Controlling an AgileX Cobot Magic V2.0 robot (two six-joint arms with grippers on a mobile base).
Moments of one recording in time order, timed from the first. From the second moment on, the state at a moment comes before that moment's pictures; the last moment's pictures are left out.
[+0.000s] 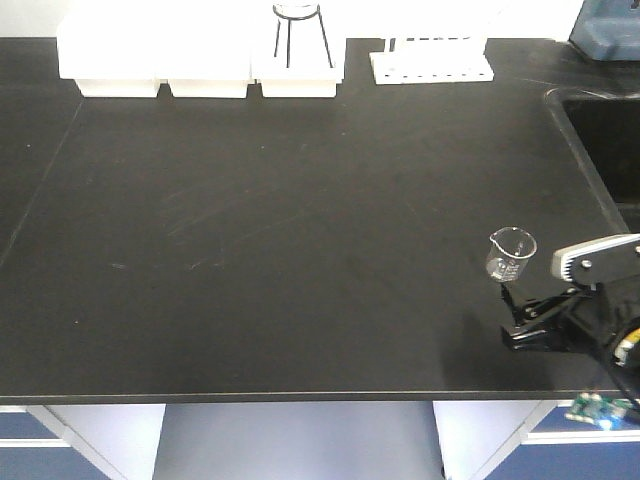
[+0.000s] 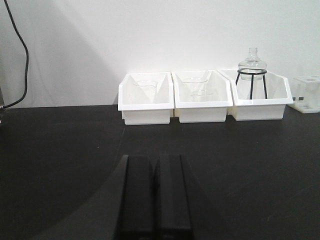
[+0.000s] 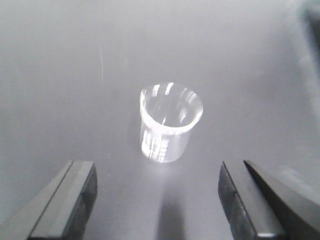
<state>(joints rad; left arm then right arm) -0.01 -0.01 0.03 0.16 0.05 -0.12 0.14 1.28 -0.18 -0.05 -0.47 -0.09</state>
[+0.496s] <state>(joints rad) -0.01 -0.01 0.03 0.16 0.05 -0.12 0.14 1.69 -0.19 -0.03 -0.93 -0.05</state>
